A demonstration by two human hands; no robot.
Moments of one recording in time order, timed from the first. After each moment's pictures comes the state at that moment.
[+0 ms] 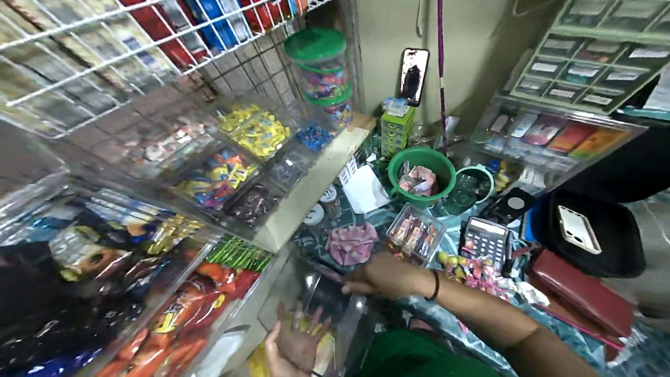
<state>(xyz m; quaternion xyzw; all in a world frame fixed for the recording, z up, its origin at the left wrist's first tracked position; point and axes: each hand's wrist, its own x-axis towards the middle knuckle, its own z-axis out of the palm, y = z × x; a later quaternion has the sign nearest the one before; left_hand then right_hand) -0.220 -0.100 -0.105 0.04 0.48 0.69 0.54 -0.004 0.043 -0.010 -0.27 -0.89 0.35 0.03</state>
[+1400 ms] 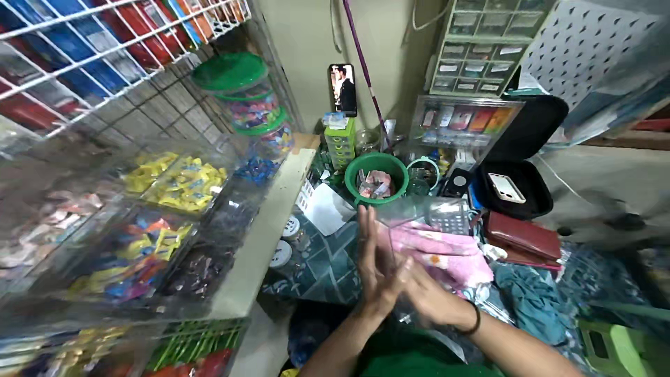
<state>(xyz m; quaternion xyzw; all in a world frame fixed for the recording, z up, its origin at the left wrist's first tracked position) -0.072 0.033 -0.028 0.63 0.24 0.60 0.43 0.035 -0.029 -0.006 -0.43 -0.66 0.38 0.48</state>
